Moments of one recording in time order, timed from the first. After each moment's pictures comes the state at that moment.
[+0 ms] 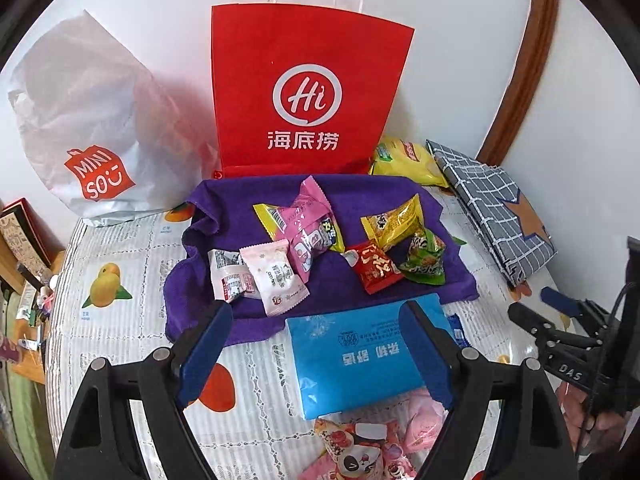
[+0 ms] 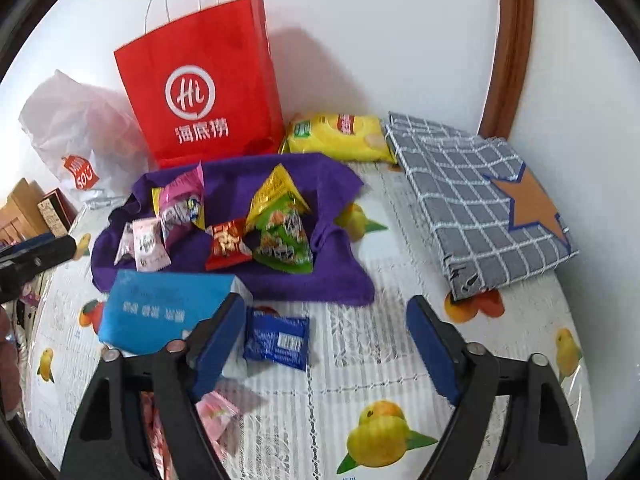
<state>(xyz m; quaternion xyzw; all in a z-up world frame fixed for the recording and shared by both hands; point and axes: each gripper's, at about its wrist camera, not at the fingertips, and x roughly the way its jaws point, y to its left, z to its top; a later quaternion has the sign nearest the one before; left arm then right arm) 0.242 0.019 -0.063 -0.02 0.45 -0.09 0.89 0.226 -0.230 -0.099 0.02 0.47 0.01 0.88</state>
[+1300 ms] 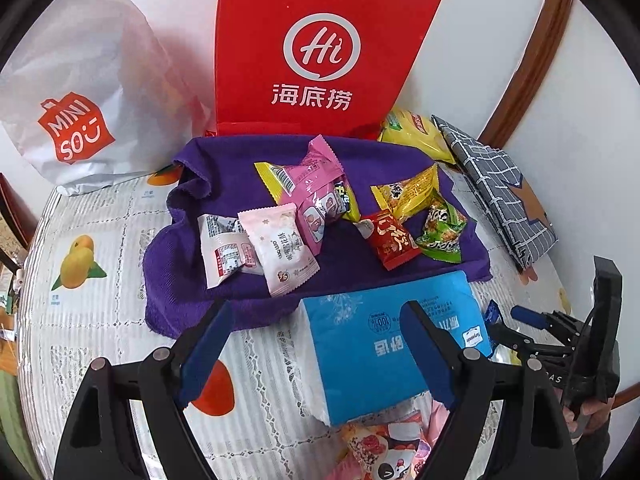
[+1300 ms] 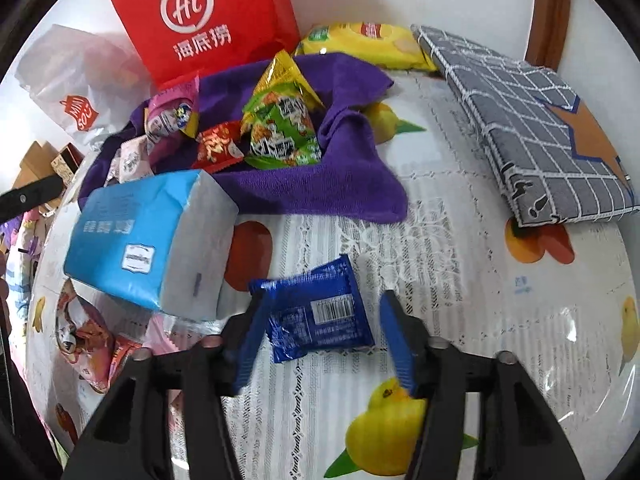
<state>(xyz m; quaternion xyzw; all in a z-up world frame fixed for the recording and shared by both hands) 0.260 0.041 -0.105 -0.05 0.48 -0.11 0.87 0.229 -0.241 -0.182 0.04 0.55 0.08 0.83</state>
